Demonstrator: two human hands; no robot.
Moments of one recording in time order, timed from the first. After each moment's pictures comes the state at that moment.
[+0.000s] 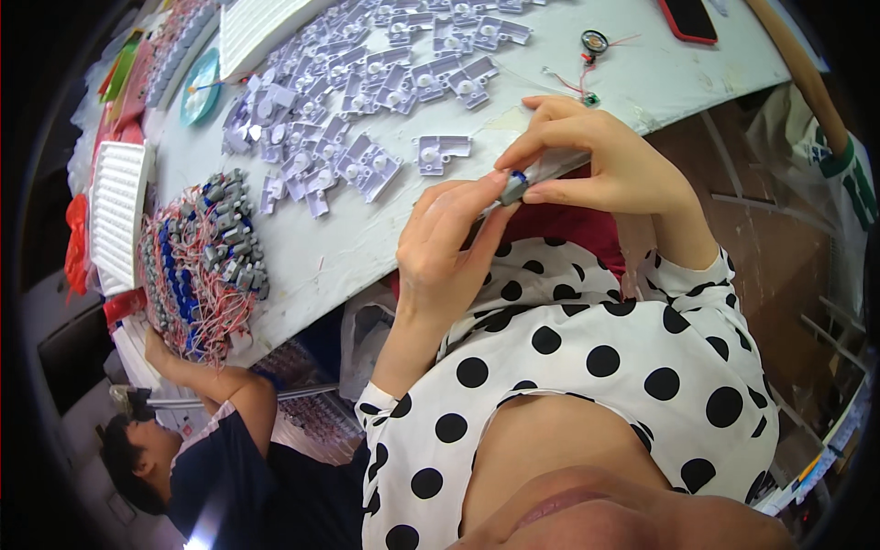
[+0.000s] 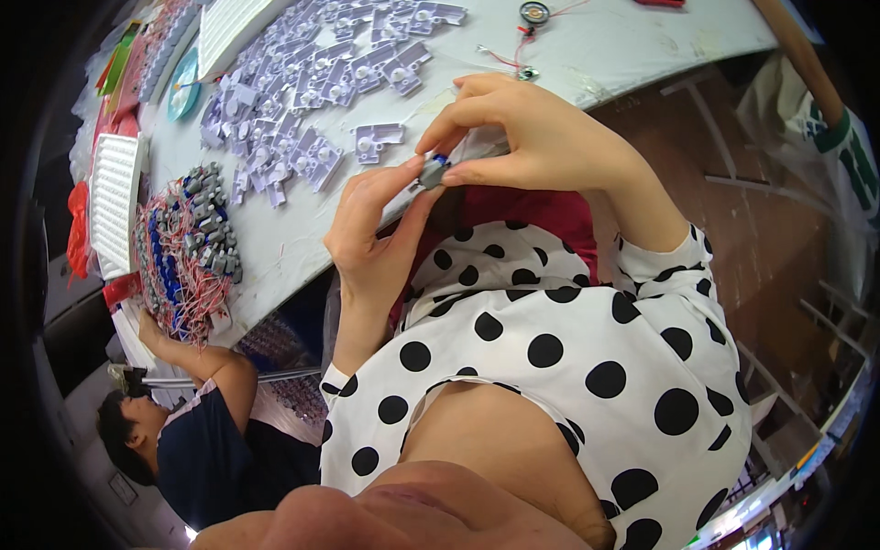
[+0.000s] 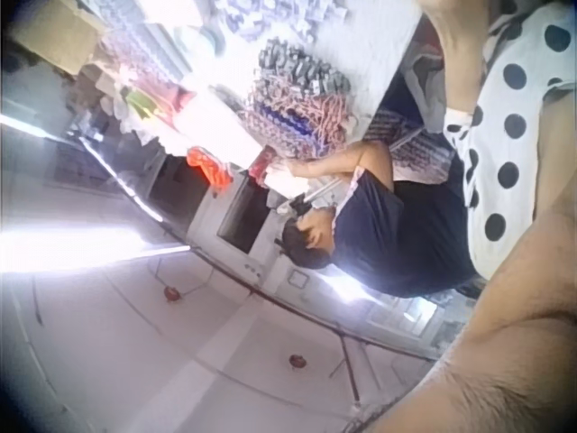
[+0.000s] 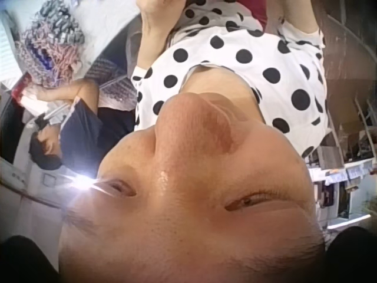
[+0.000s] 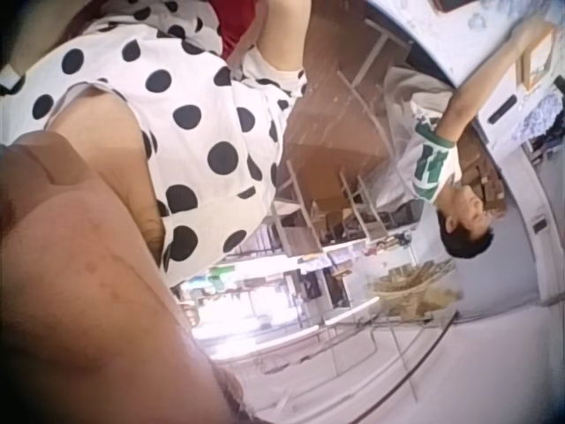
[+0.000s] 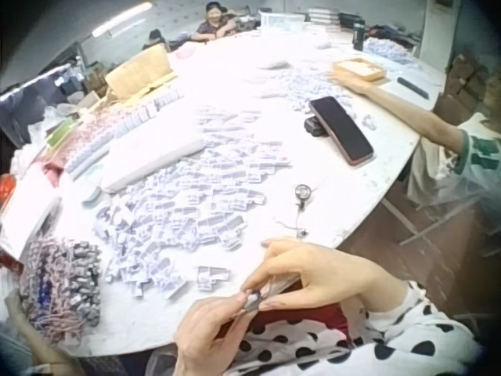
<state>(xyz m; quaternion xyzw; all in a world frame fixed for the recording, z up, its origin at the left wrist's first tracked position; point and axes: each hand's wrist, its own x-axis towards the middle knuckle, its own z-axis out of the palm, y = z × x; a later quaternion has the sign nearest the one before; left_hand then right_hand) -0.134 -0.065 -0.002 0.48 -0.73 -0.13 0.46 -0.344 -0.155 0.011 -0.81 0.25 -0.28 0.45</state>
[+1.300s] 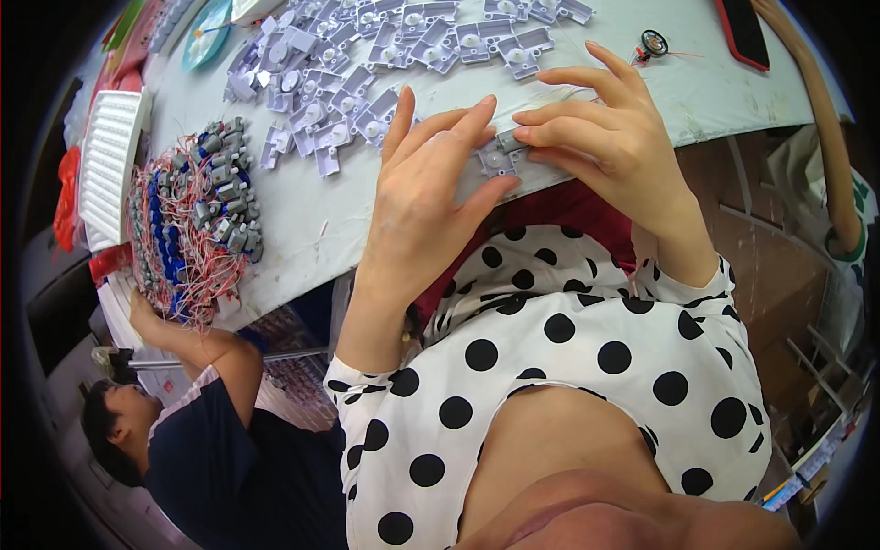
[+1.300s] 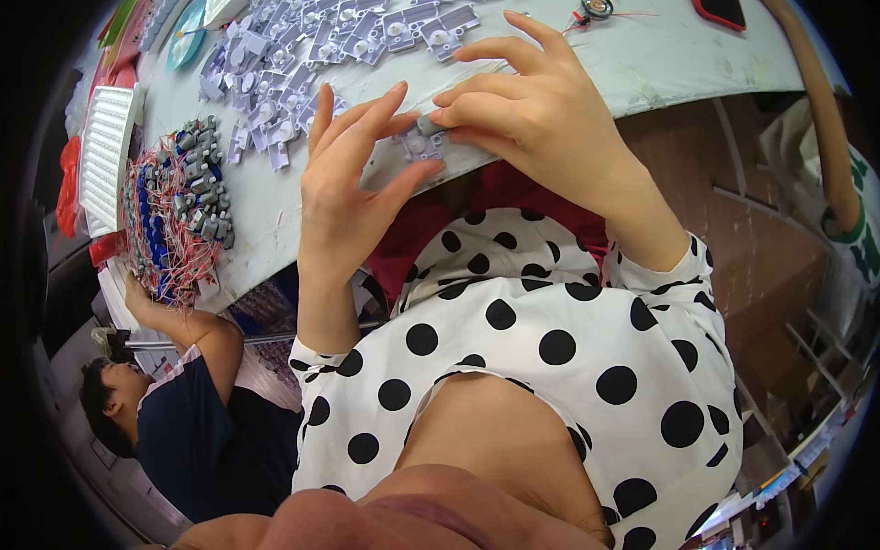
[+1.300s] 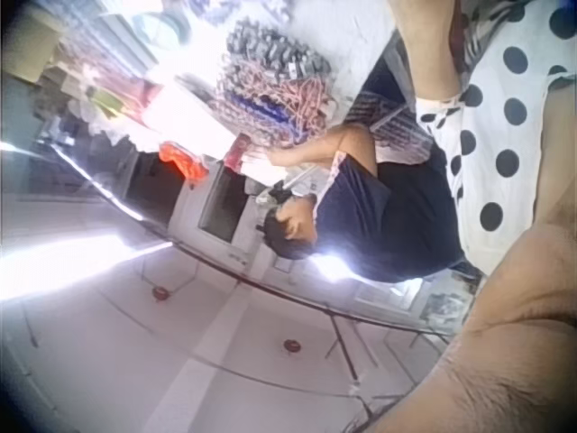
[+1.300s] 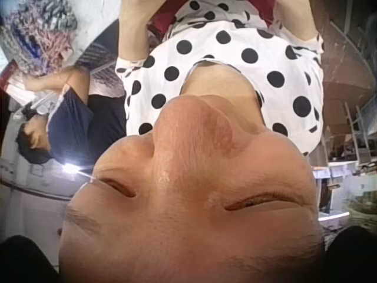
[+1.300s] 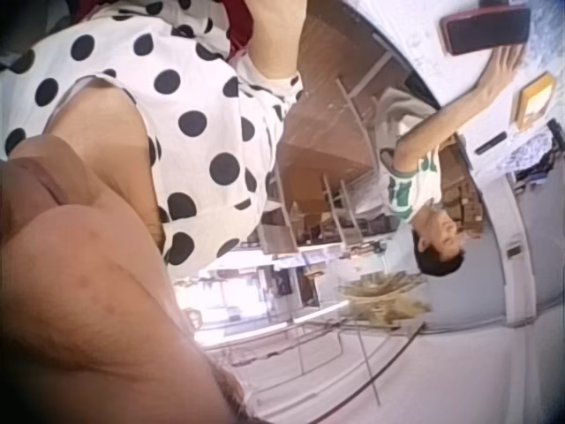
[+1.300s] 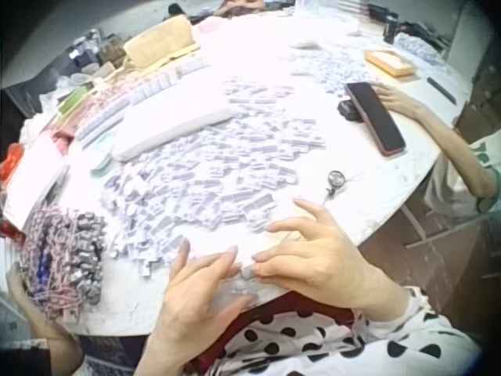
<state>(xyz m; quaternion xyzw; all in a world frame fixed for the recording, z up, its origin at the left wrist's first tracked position) -0.096 -0.087 0.011 0.50 -0.79 -0.14 0.34 -0.316 -0.153 -0.003 -0.90 0.26 -0.33 0.11</state>
